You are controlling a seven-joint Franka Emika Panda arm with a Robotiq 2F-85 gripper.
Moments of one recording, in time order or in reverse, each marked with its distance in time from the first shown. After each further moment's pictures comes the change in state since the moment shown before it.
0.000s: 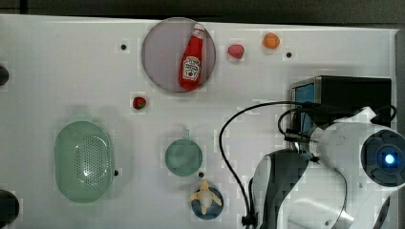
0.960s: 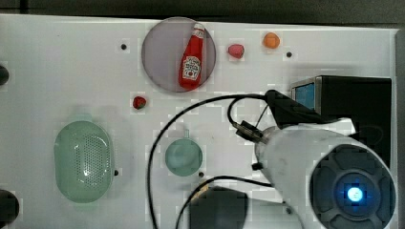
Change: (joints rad) arm 0.019 -0.224 0.231 0.102 0.034 -0.307 0.492
